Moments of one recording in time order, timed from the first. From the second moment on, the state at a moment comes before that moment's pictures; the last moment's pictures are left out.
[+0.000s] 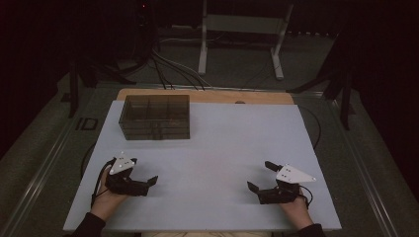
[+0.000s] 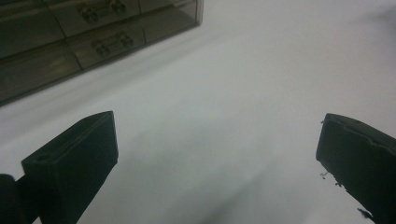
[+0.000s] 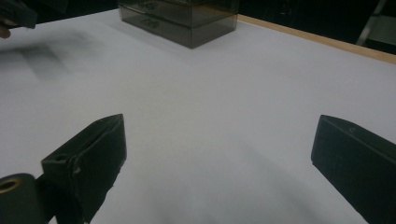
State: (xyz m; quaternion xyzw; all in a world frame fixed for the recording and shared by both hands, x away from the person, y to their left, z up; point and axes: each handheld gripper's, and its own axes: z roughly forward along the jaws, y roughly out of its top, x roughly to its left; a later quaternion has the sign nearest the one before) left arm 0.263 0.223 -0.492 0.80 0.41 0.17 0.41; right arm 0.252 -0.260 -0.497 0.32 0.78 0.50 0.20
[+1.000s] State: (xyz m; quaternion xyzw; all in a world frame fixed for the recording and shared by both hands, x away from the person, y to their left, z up) left arm 0.250 0.238 -0.508 0.79 0.43 0.19 0.39; right arm 0.253 -0.260 -0.498 0.32 0.78 0.50 0.20
